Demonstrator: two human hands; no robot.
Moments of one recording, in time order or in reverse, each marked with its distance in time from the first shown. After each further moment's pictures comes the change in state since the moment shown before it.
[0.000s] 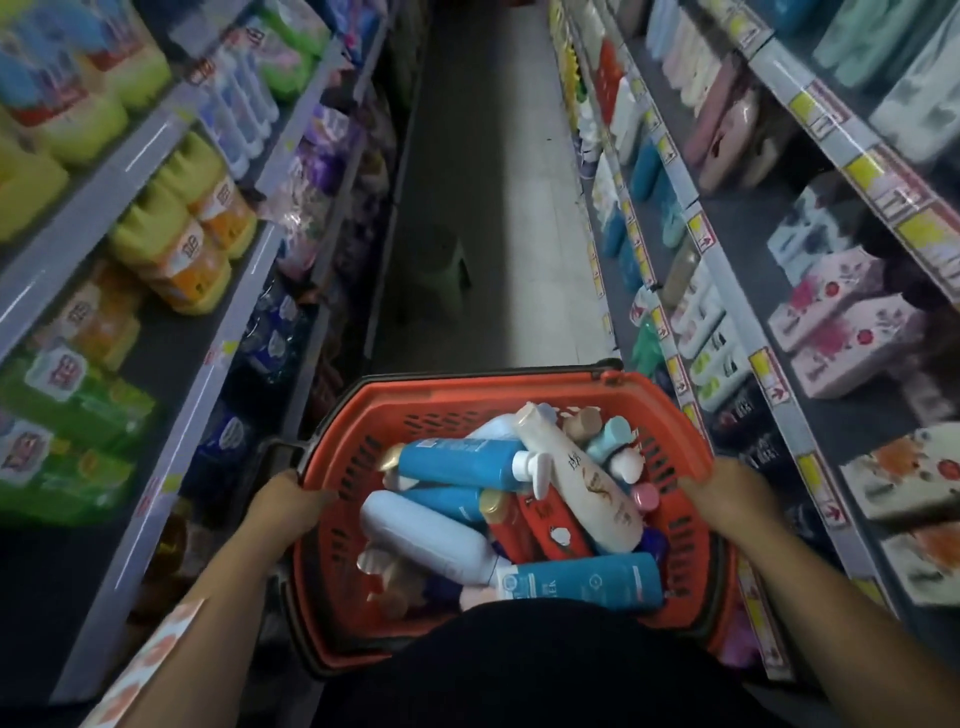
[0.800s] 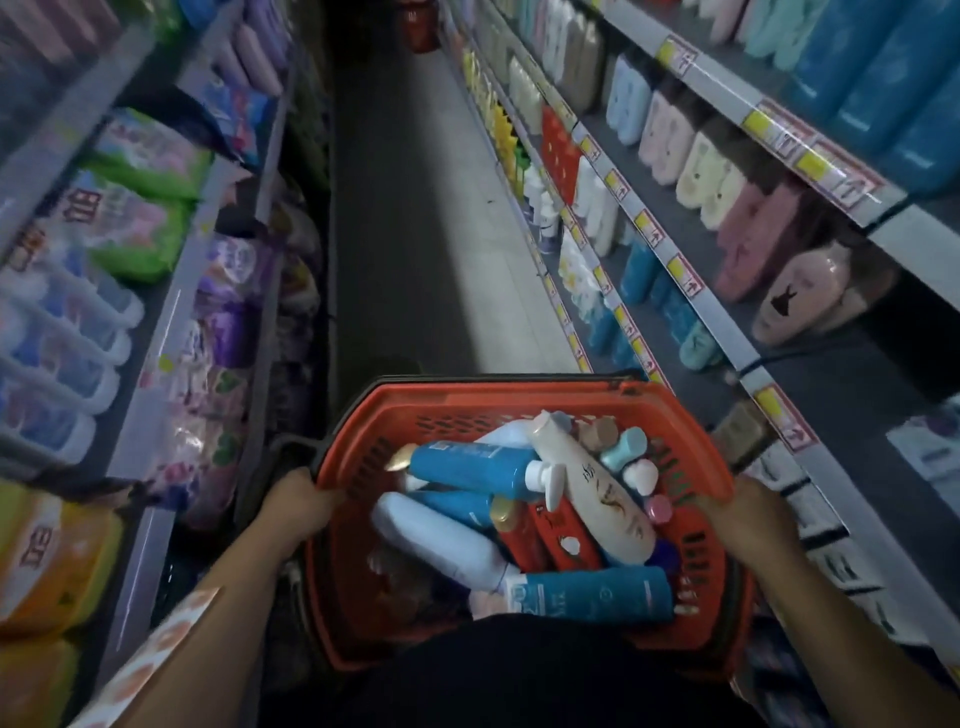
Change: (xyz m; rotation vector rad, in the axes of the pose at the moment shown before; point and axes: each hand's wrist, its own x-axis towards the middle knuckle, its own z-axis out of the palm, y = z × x) left_hand 0.411 0.408 -0.058 0.090 -0.148 0.206; right_hand 0.355 -0.275 -0.069 0.183 0.123 0.140
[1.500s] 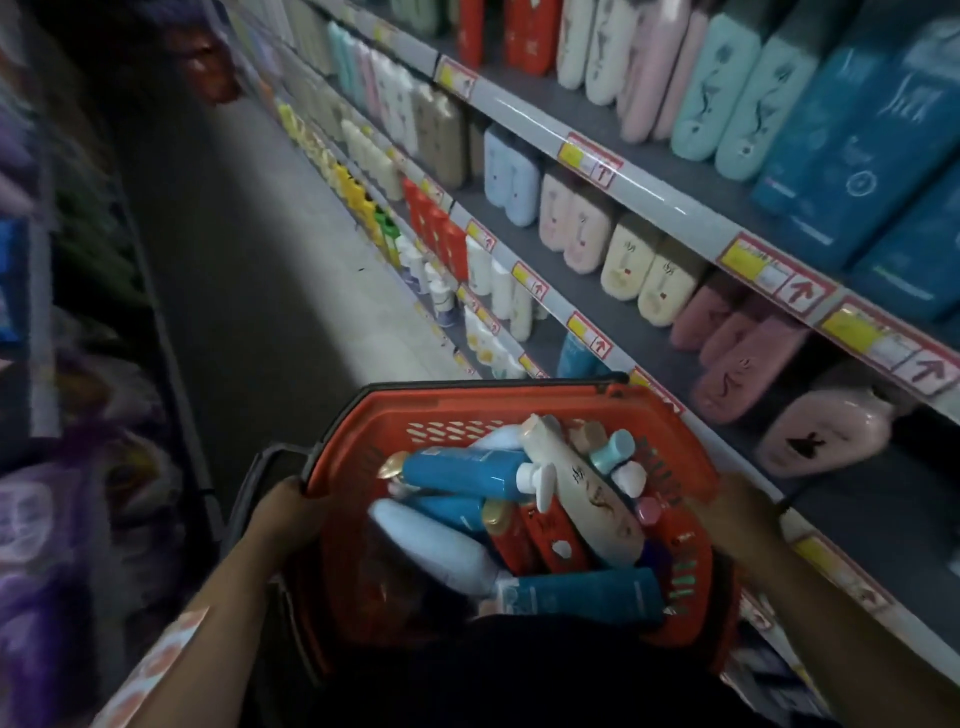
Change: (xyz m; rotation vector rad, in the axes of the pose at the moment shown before) left_hand 0.326 0.335 -0.014 0.272 -0.183 0.285; right_hand 0.248 -0.166 -0.041 0.125 0.097 0.301
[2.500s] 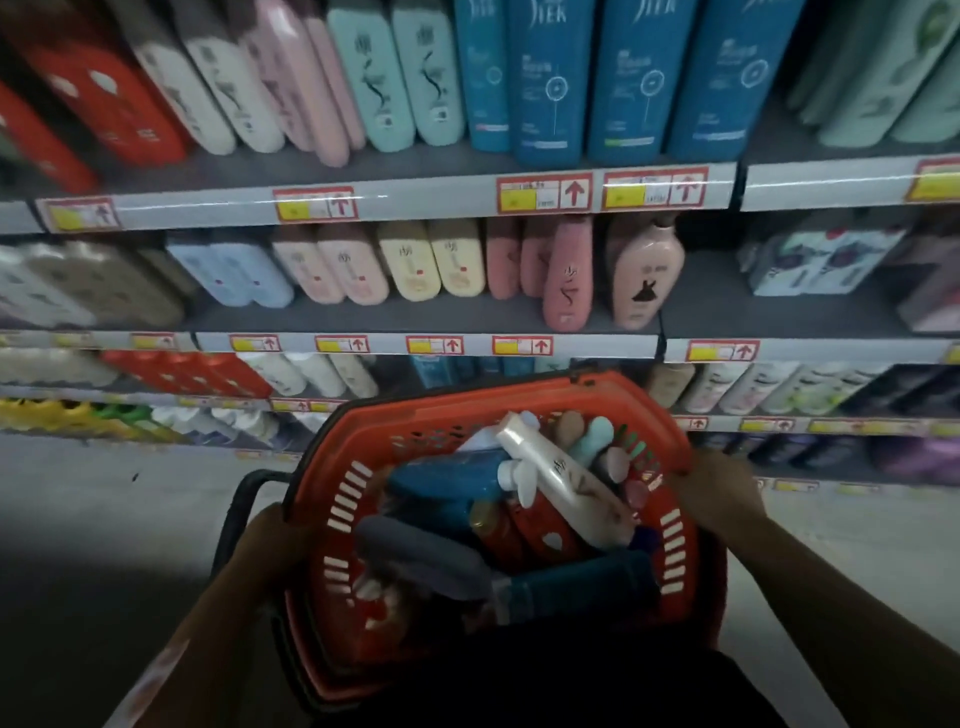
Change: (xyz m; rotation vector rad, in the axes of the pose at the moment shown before) left_hand 0.192 0.169 0.003 0.452 -0.470 0.551; right_hand -0.088 -0.020 0.108 0.283 0.346 0.668
